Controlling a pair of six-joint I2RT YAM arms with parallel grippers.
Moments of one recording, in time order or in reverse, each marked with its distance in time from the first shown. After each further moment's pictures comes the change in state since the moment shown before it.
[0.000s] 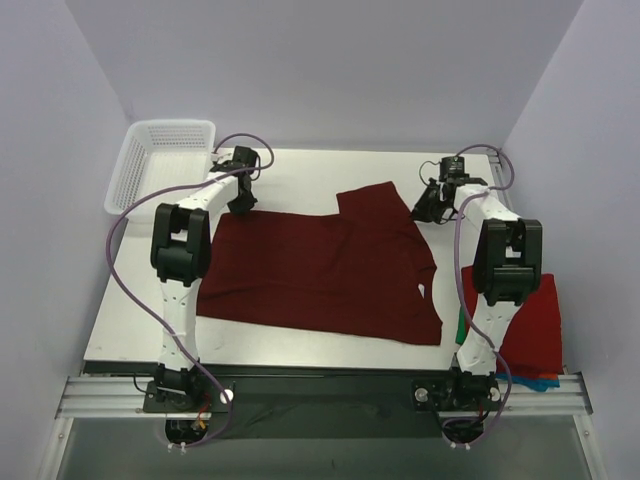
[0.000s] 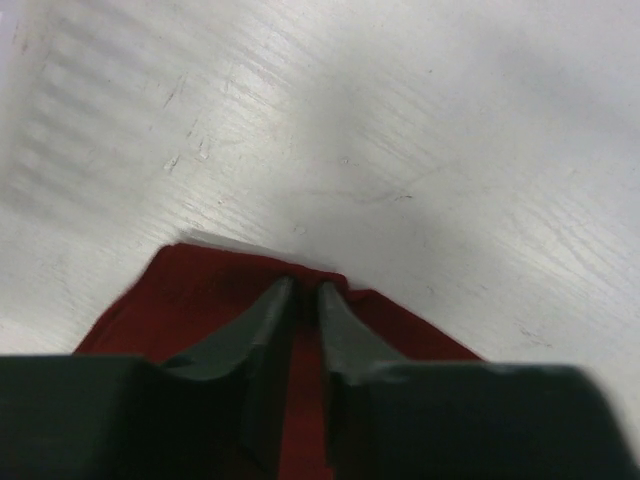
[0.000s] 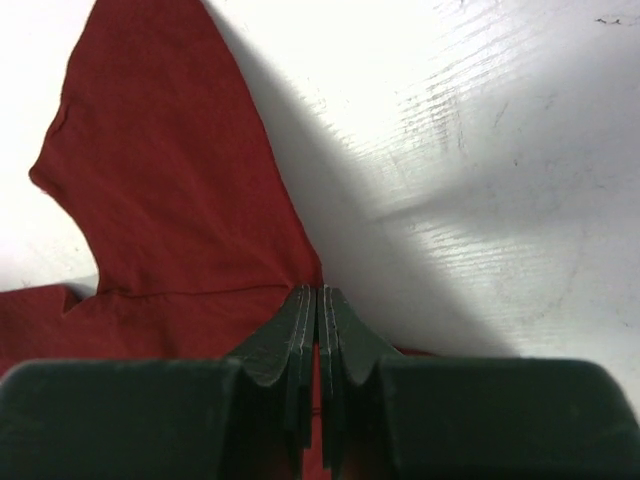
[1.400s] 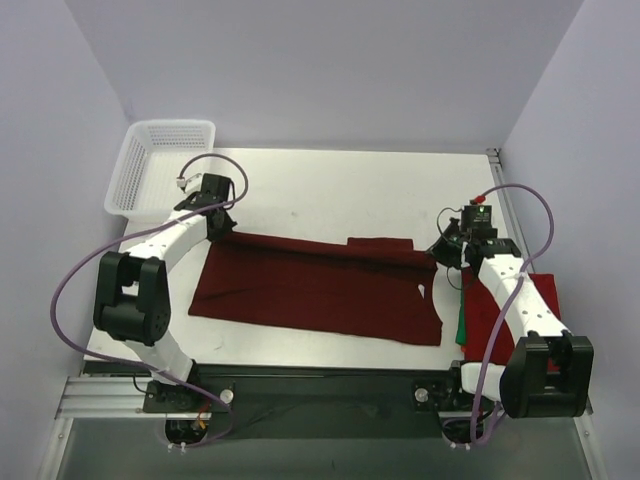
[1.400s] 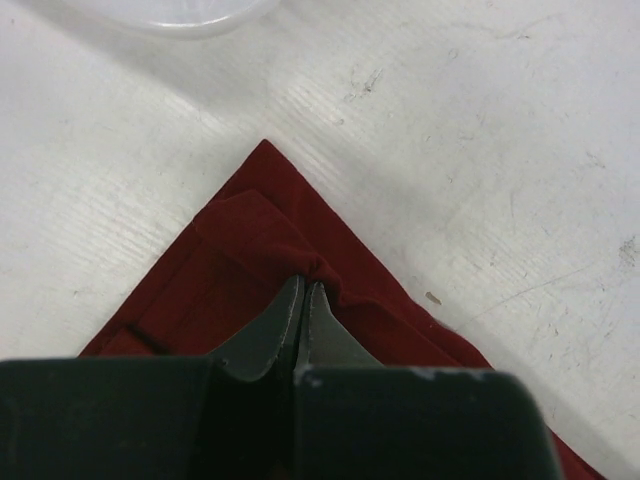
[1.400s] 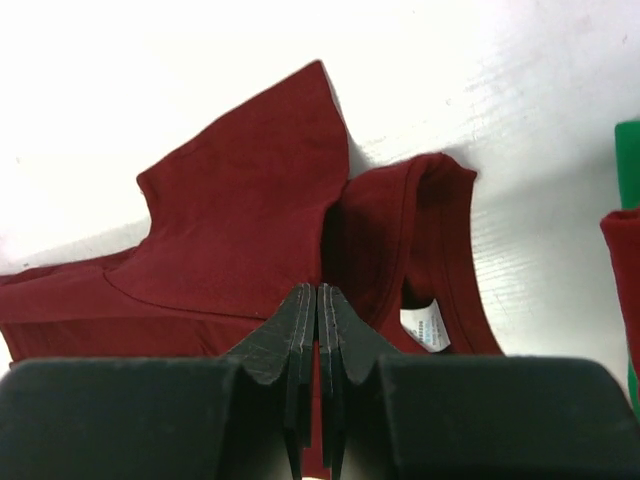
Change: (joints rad) left arm 0.023 -0.579 -0.641 0.181 0.011 -0.069; right arm 0.001 -0.743 -0.583 -0.023 0.074 0.030
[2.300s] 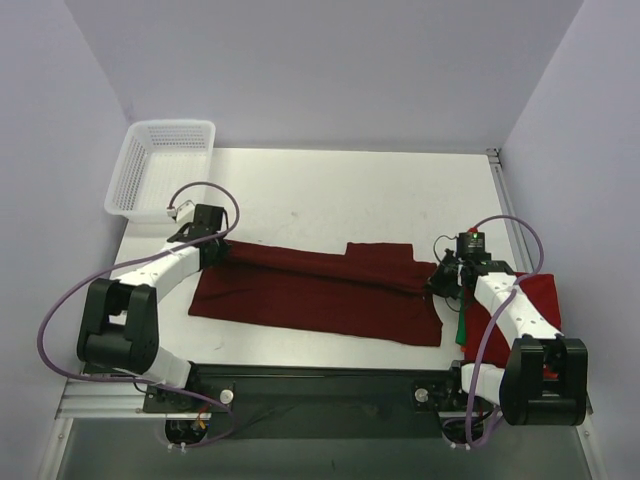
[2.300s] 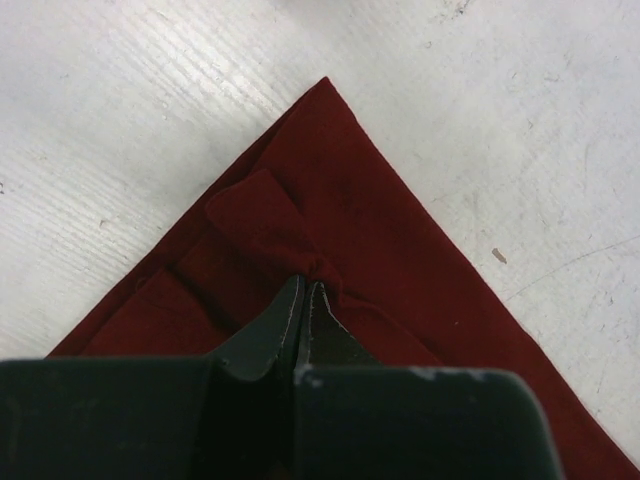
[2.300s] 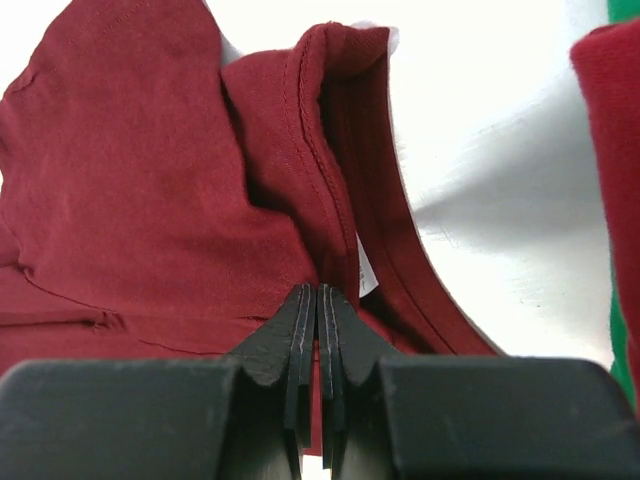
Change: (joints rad) left arm 0.011 -0.198 -0.333 0.175 0.023 -0.096; right arm -0.020 -0.051 -0.236 -0.002 -0.040 -0.008
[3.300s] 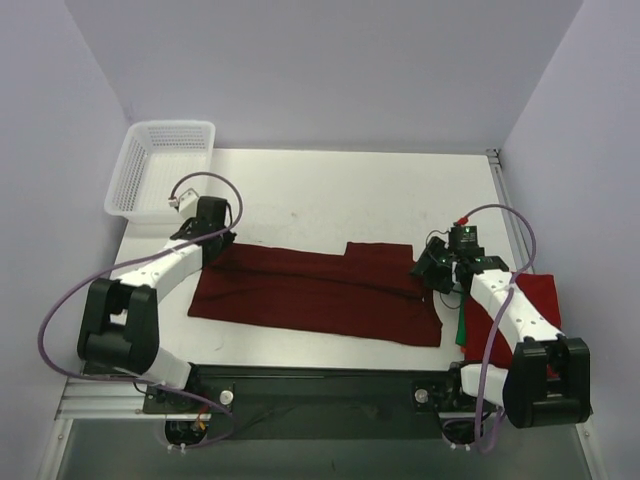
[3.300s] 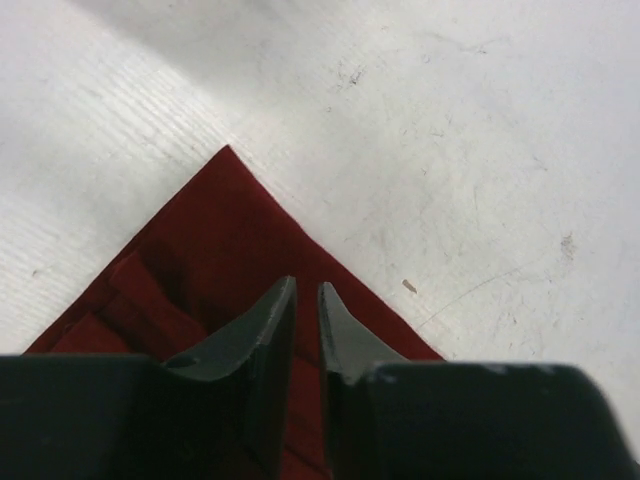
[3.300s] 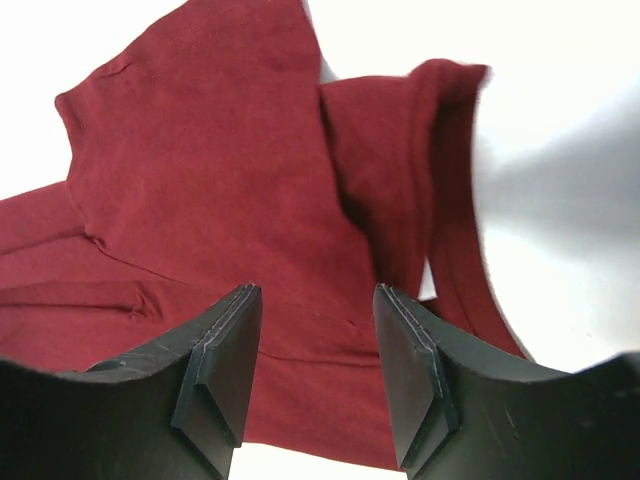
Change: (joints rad) left arm -0.029 -0.044 -0.012 0.116 -0.031 -0.015; right arm 0.070 -0.014 0.043 0.036 0.004 -0.008
